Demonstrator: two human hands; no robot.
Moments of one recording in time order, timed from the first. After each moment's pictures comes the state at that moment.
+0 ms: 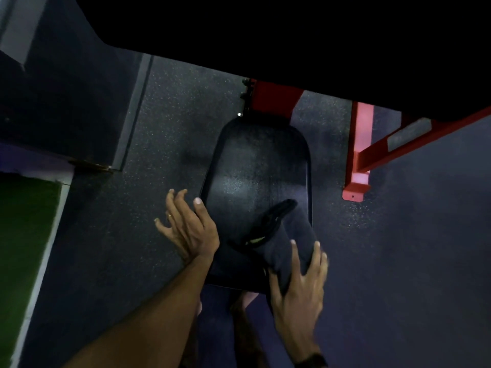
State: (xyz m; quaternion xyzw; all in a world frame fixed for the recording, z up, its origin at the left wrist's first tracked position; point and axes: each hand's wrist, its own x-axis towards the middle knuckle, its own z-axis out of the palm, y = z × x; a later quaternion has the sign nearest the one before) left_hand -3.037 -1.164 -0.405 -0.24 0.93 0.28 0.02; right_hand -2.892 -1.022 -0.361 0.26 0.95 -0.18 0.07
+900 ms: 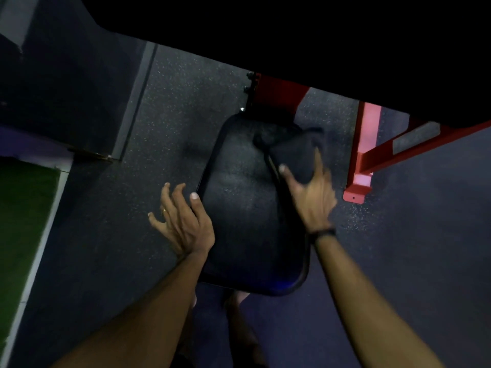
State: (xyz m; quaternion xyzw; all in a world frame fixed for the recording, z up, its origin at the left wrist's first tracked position) left_hand -3.038 -1.165 -0.407 -0.25 0.93 0.26 0.03; right_hand -3.071 -0.942 -0.378 0.33 0.90 -0.27 0.08
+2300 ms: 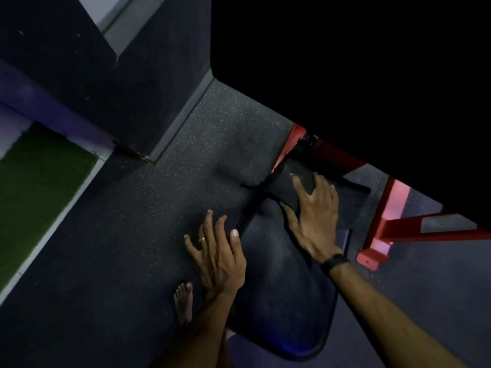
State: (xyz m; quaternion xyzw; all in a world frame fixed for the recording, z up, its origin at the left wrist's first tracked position) left_hand -3.044 -1.162 -0.404 -0.25 0.93 0.26 0.05; right_hand -3.149 -0.989 -0.387 -0.06 1.00 -0.06 0.04
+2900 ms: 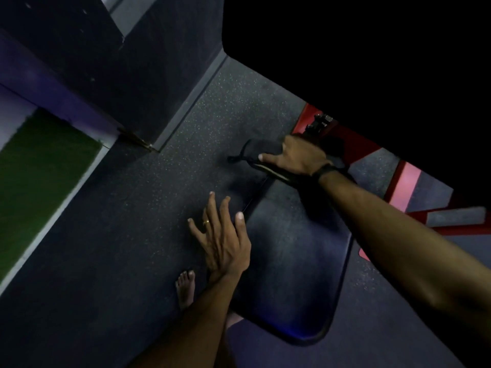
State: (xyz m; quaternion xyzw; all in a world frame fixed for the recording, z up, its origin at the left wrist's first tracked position) left_hand -3.043 -1.164 -0.408 -0.26 0.92 0.28 0.05; right_hand -3.262 -1.035 -0.379 -0.14 0.95 -0.07 0.26
